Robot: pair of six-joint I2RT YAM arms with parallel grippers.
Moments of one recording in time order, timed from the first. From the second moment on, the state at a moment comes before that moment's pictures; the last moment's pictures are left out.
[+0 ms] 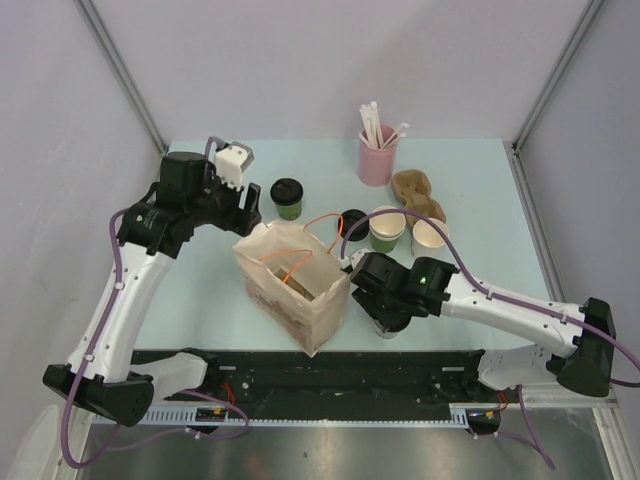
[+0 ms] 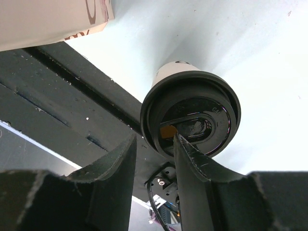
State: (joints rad) left arm -0.31 1.16 1.45 -0.93 0.17 0.14; right arm 1.12 1.27 1.13 -1.04 0.16 0.33
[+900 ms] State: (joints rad) left arm -0.31 1.18 1.46 -0.93 0.20 0.14; right arm 1.13 1.25 1.10 -1.04 0.17 0.41
